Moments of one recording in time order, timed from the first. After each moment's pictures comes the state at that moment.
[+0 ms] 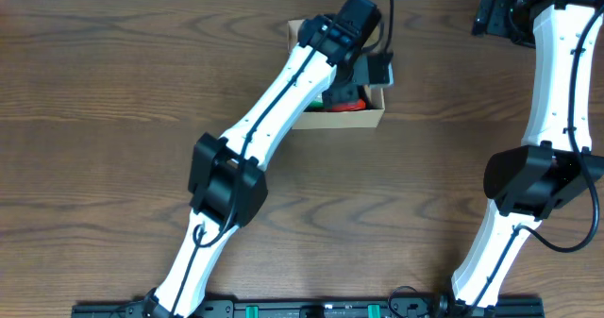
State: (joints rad) left arm -0.63 2.37 2.39 -1.24 0.01 0.85; right arm -0.16 2.22 2.46 -1.38 0.15 0.15
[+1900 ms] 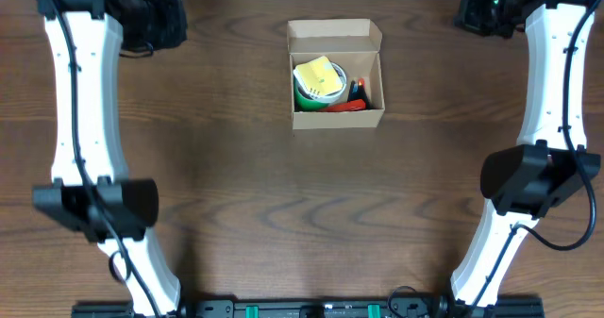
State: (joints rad) left arm 0.04 2.07 2.39 -1.48 0.37 -0.07; right arm -0.14 2.22 2.46 -1.33 -0.35 0.15
